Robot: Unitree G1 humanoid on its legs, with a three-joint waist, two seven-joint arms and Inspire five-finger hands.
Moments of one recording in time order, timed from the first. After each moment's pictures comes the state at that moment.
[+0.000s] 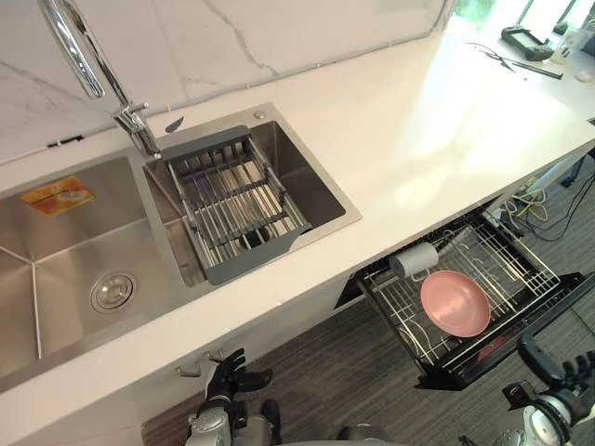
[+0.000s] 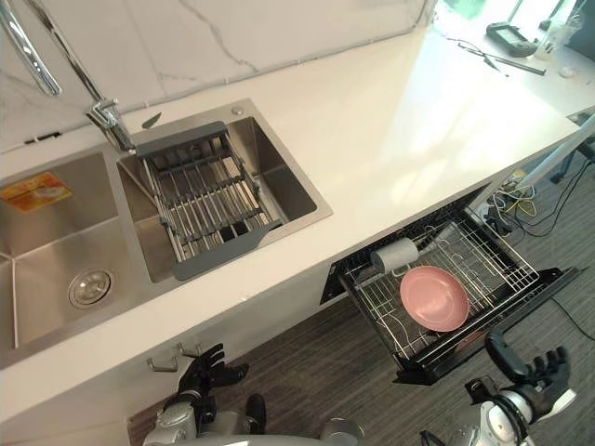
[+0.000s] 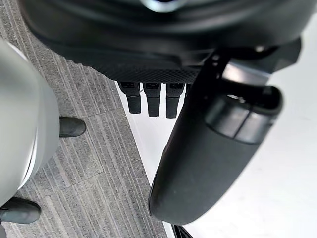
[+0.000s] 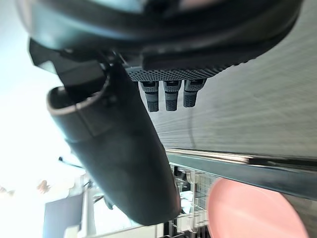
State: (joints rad) left arm 0.03 0.03 0.07 0.99 -0.14 -0.15 0.08; right arm 0.09 -0.04 -0.78 0.45 0.45 -0.13 -0.31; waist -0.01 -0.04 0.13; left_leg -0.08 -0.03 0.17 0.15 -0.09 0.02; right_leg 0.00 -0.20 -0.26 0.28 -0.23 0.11
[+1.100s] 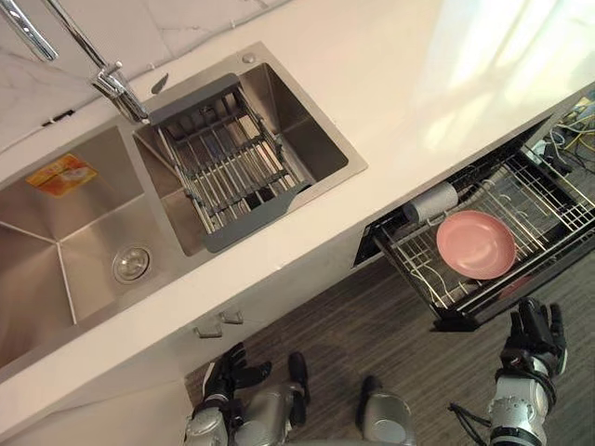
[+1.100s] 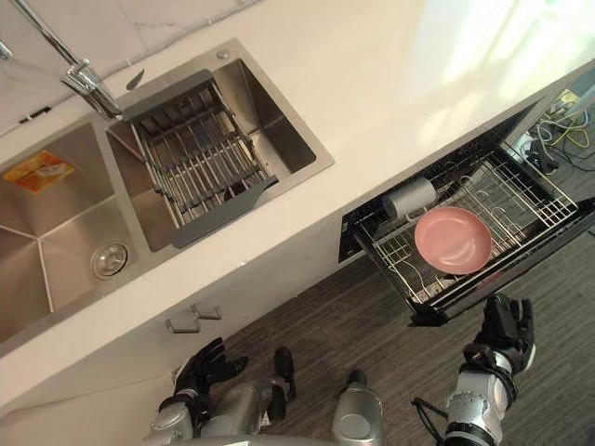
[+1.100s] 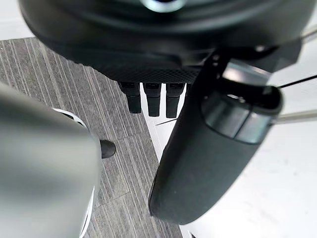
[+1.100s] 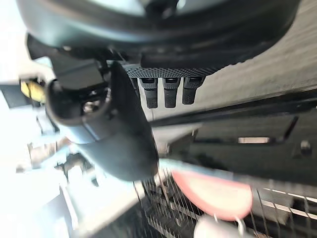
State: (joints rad) left arm 0.04 0.07 0.06 0.93 -0.21 -0.19 0.00; right arm -0.03 -0.21 -0.55 0.49 0.85 -0.18 -0.04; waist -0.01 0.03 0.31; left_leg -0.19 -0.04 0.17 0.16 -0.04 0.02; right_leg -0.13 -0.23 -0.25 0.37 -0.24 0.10
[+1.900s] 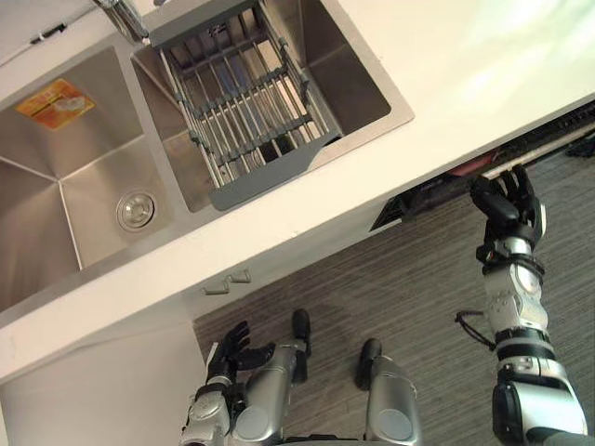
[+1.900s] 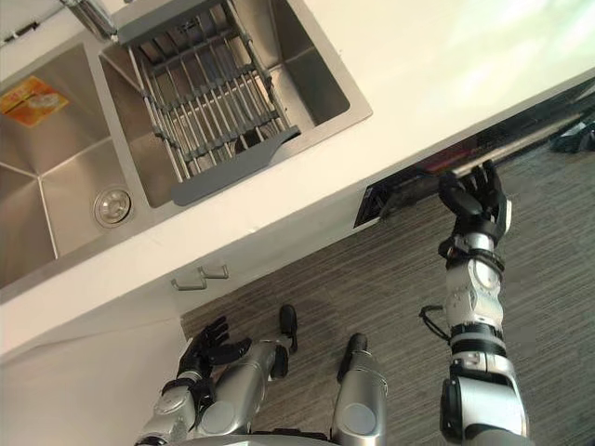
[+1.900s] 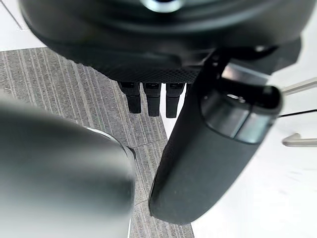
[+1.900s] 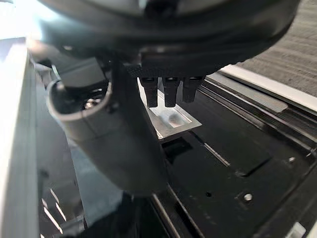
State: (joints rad) left arm -0.01 0.07 0.00 0.90 -0.25 -0.23 0.02; right arm -0.56 -0.49 -0.21 0.68 0.64 -0.15 -0.10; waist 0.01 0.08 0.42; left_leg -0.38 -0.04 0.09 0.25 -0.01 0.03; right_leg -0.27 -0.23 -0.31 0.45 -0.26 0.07
